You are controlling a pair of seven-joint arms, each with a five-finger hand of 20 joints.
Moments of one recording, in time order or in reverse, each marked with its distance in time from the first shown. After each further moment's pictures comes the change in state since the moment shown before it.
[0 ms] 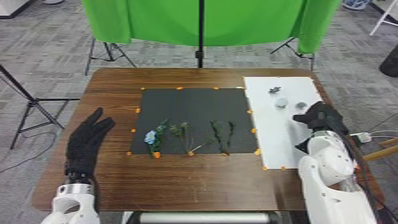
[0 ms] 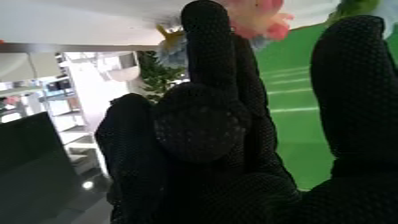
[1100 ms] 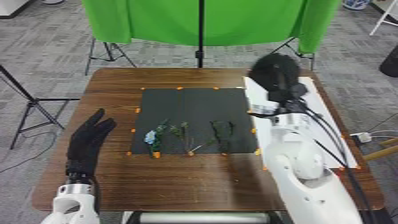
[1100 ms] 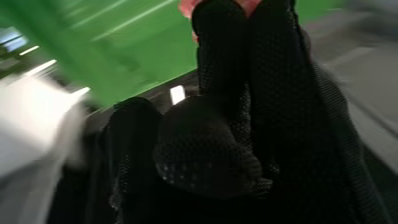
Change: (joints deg) left arm 0.1 0.1 0.0 0.0 0.1 -0.2 -0.7; right arm 5.8 6.5 -23.5 -11.7 11.1 24.6 -13.0
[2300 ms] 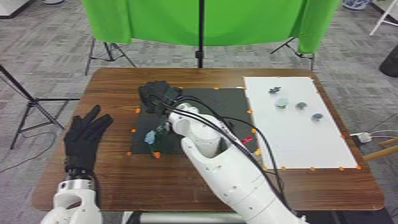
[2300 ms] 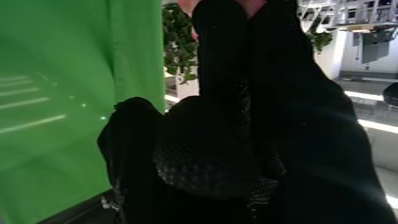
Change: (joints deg) left arm -1.6 1.8 1.9 0.1 -2.1 4.5 1.5; right arm 19.8 -22.6 -16.6 31.8 -20.5 -25.3 -17.3
